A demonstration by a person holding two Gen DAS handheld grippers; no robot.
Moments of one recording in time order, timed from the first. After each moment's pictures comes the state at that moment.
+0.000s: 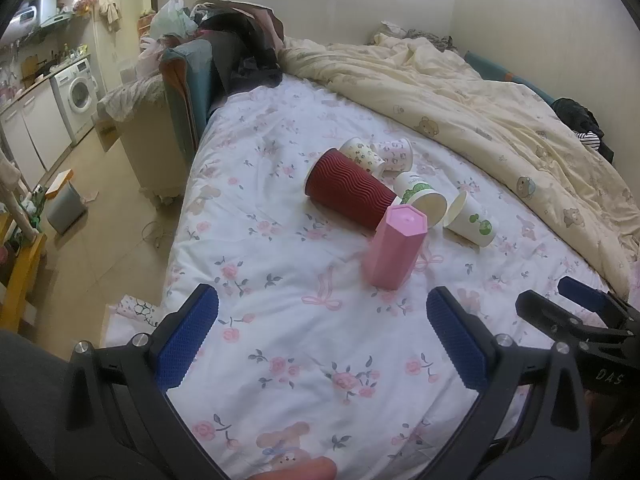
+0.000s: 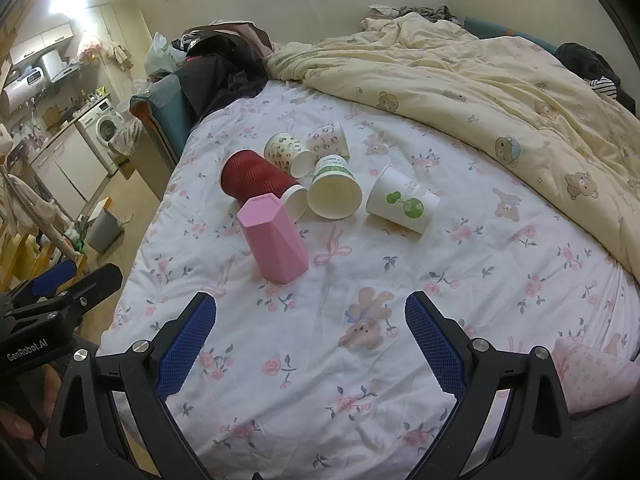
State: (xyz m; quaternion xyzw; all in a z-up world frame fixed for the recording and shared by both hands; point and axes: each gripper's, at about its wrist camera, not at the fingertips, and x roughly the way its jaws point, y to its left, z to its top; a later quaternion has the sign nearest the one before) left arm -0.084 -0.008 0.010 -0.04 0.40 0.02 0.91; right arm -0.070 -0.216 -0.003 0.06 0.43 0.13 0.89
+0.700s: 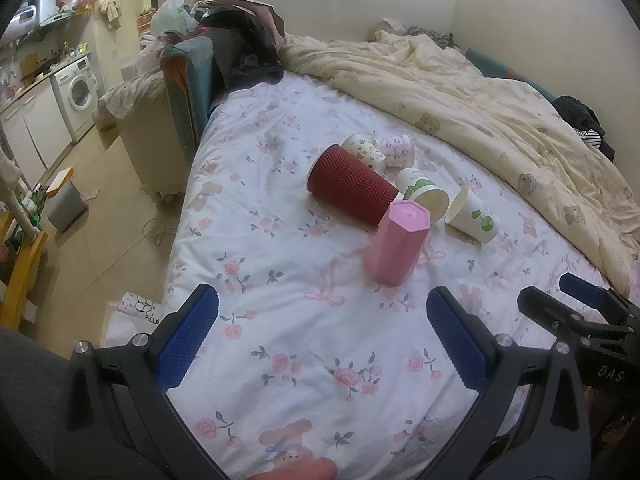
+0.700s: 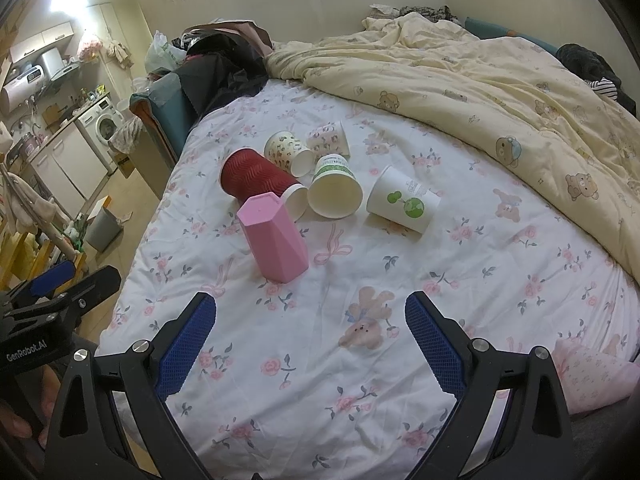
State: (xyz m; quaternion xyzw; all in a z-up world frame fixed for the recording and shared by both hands) left arm -0.084 -0.006 0.007 -0.04 0.41 0.02 0.91; right arm -0.069 -0.214 -0.005 0.06 0.43 0.13 0.89
